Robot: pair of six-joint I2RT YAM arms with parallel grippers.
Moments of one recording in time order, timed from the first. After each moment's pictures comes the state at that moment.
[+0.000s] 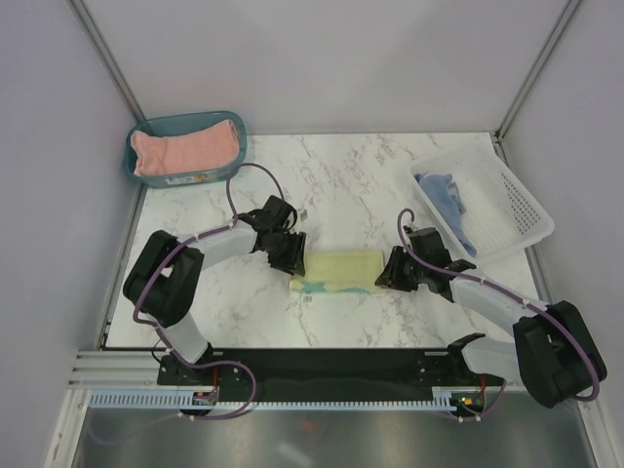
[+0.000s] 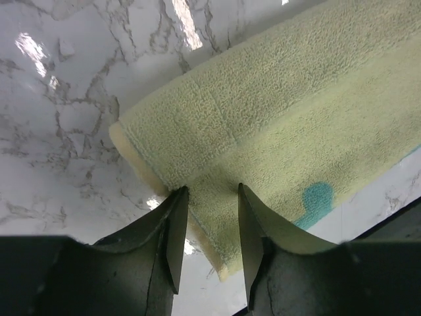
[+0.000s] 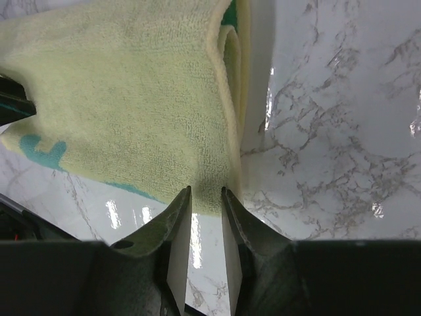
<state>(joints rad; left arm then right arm) -0.55 1.70 0.98 -0.44 0.29 -0.31 0.40 1.21 0.48 -0.18 -0.26 0.65</state>
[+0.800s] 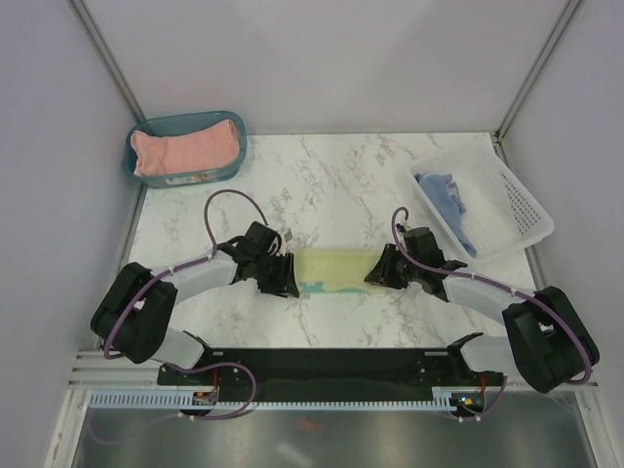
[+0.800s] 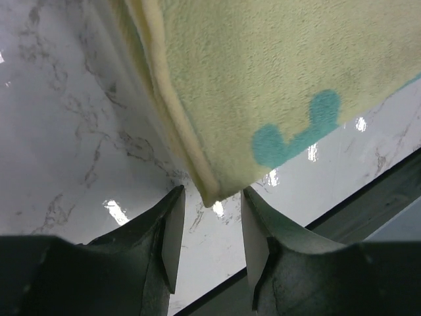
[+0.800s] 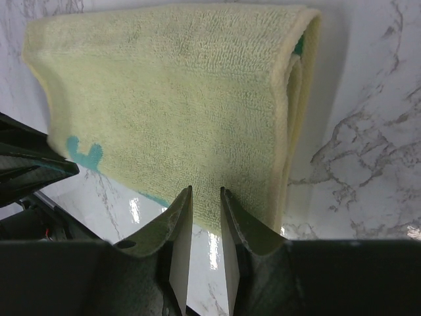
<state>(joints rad) -0.56 1.44 0.68 -0.32 0.35 -0.46 0.43 1.29 0.46 0.00 -0.33 0.72</state>
